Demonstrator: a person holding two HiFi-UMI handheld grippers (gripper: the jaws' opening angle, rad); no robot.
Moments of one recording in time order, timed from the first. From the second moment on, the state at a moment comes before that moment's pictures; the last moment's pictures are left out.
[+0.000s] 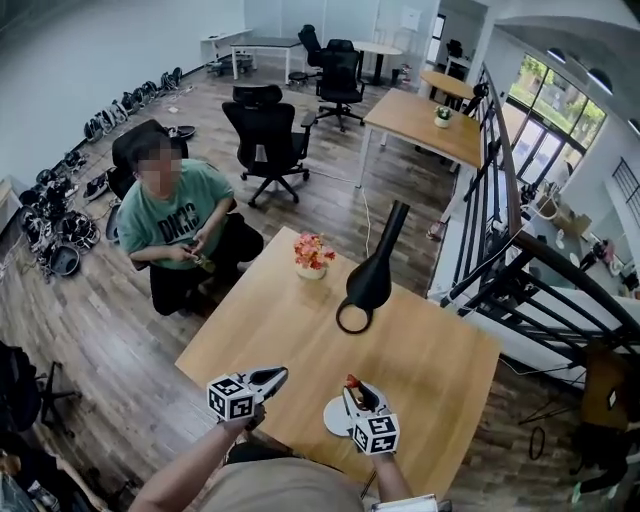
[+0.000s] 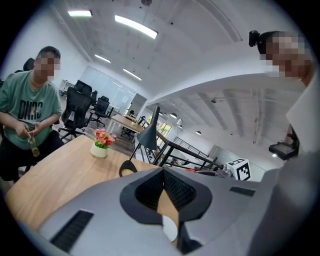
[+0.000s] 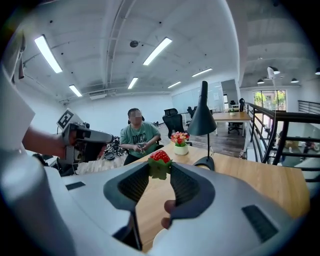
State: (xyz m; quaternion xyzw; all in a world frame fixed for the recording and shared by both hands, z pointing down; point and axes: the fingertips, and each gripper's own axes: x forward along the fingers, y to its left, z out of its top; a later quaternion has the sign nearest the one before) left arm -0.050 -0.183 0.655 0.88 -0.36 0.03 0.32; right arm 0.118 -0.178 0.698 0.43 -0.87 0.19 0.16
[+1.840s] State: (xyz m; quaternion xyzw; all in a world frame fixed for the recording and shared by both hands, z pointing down) left arm 0.051 -0.148 0.719 0.92 -0.20 0.13 0.31; right arm 0.202 -0.097 0.826 0.49 -0.80 0.23 0.27
